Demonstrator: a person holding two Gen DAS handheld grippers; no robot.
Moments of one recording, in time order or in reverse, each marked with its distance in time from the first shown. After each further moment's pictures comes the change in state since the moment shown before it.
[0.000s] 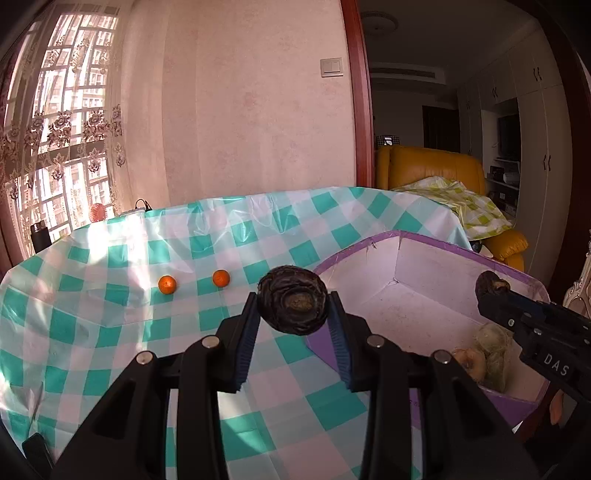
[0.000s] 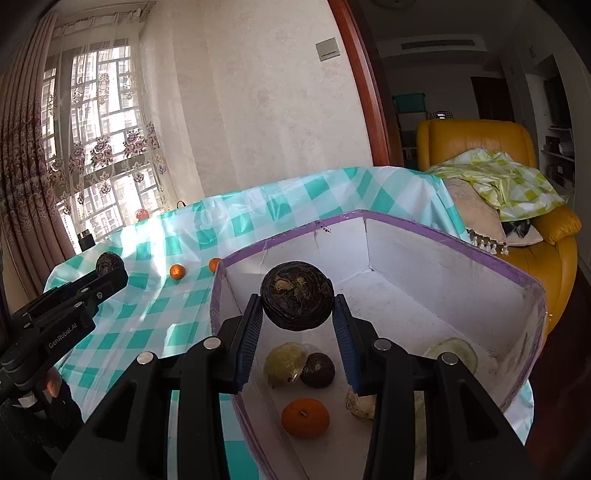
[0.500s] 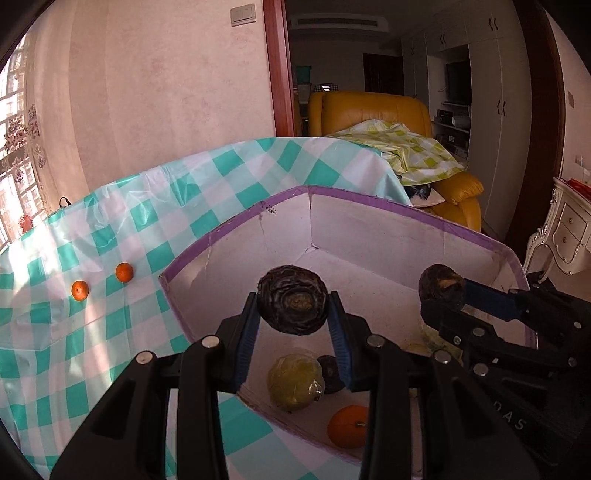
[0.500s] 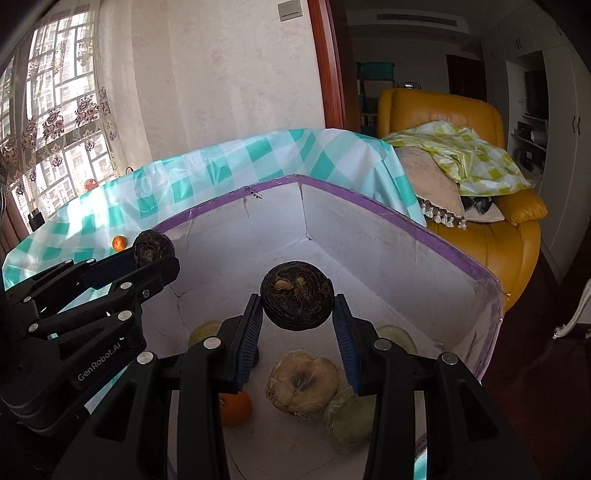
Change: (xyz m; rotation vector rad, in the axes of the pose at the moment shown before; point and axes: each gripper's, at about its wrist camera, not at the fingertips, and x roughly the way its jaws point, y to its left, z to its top) left arm 0.088 -0.103 0.013 0.146 0.219 -0.194; right arm 0.037 -0.036 0.010 -0.026 0.221 -0.171
